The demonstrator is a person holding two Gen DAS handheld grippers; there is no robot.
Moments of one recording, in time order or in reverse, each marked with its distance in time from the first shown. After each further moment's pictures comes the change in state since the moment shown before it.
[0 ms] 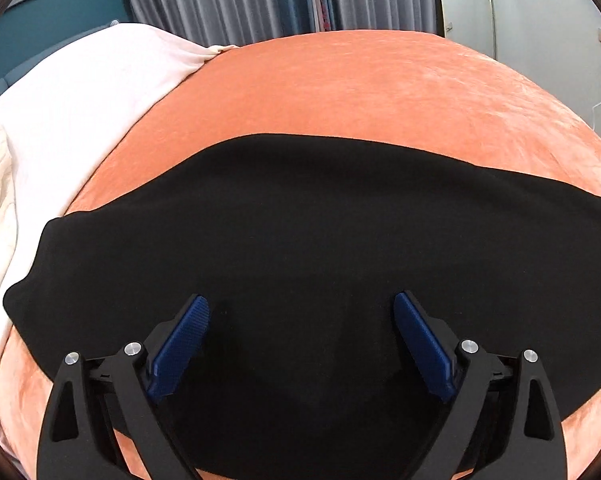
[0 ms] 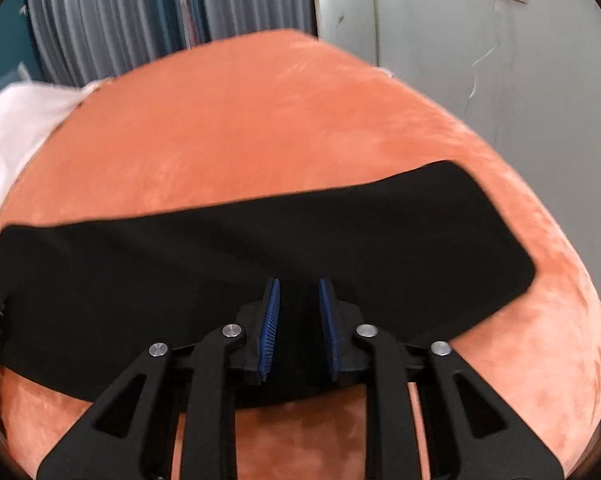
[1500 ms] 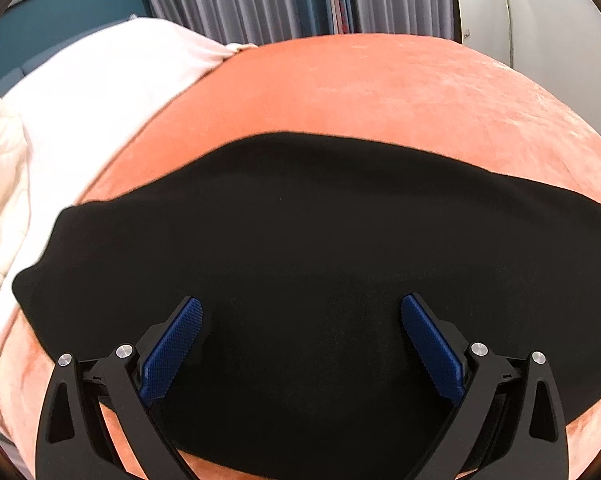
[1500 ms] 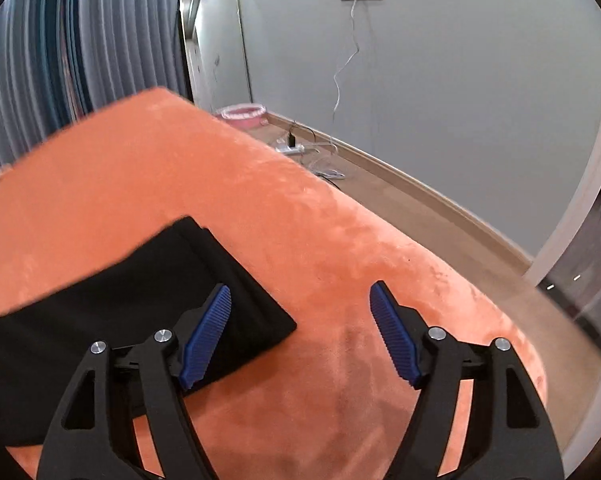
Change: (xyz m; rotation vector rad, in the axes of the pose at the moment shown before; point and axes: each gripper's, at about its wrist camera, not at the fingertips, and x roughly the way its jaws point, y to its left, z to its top) left arm -0.003 0.000 -0.002 -0.043 -0.017 0.055; right arm -0.035 -0.125 -0.011 0.225 -0.061 -0.363
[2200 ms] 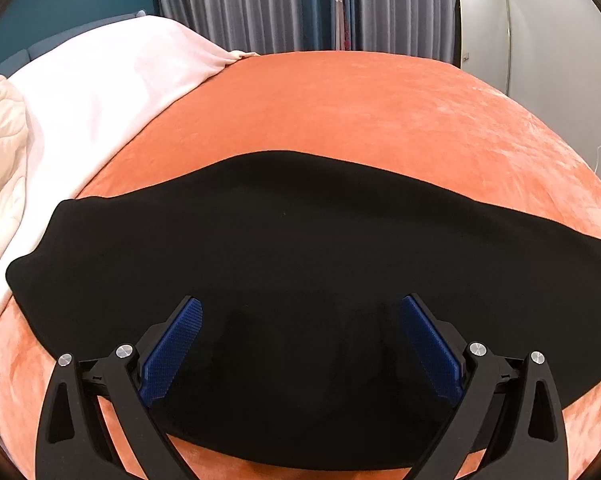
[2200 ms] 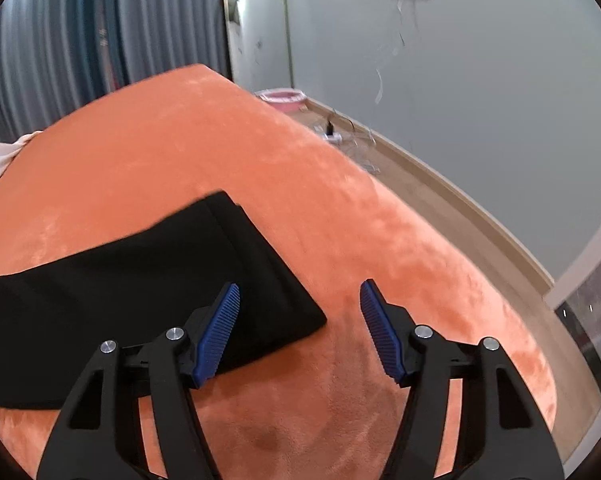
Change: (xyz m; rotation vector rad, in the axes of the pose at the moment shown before) left arm -0.013 0.017 0.004 -0.075 -0.036 -0.070; right arm -0.005 0.003 0.000 -0.090 -0.018 0.174
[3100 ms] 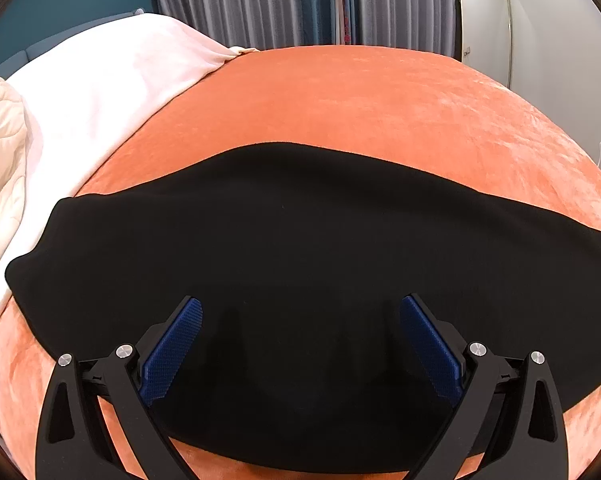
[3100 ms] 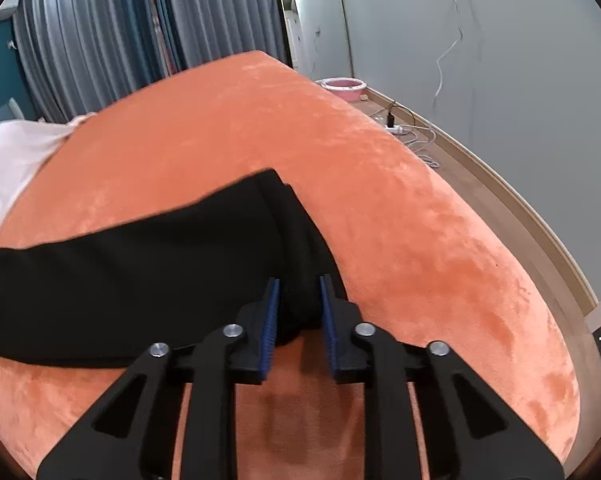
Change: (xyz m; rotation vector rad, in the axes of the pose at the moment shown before) left arm 0.003 0.001 -0.006 0.014 0.017 0.004; right arm 0.001 0.003 -0.003 -0.075 0.021 0.177
